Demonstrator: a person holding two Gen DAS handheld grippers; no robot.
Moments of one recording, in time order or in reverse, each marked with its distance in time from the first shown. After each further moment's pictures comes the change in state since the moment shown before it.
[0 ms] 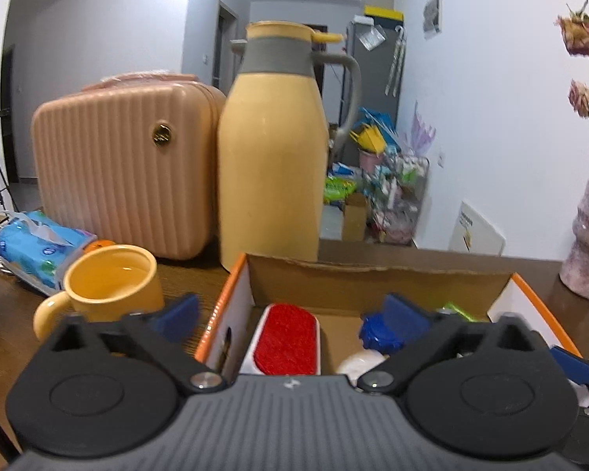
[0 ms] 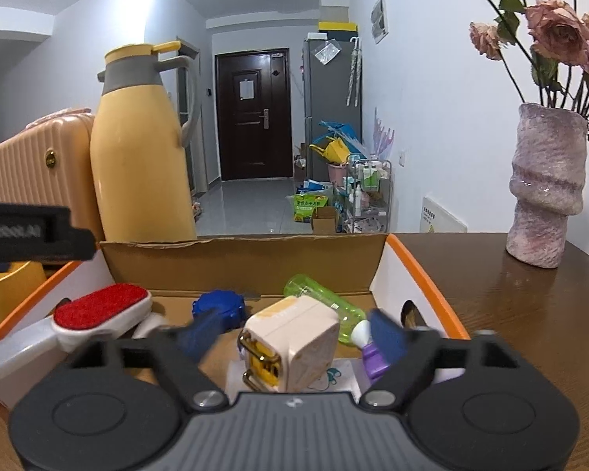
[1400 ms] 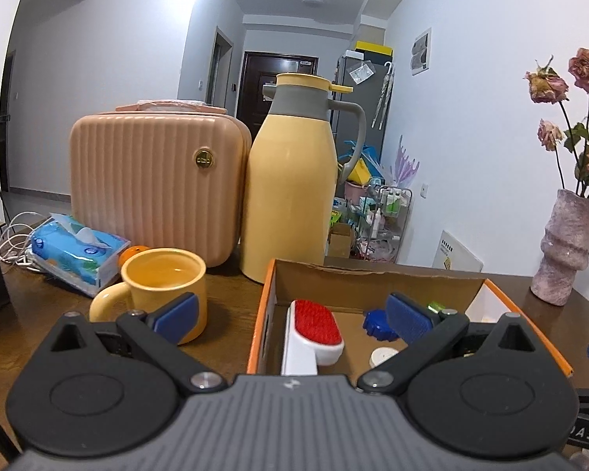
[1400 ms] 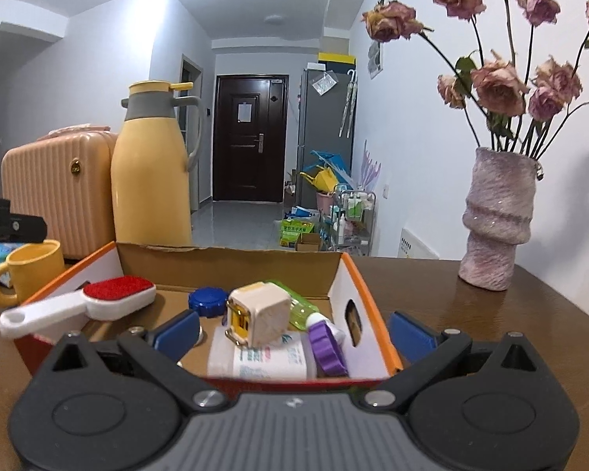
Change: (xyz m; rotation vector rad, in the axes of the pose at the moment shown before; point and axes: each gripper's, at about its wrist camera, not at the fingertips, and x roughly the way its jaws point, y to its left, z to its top) left arm -0.078 0.051 -0.023 -0.016 -0.092 -0.074; right arm -0.088 -0.012 -0.016 -0.057 -0.088 -0.049
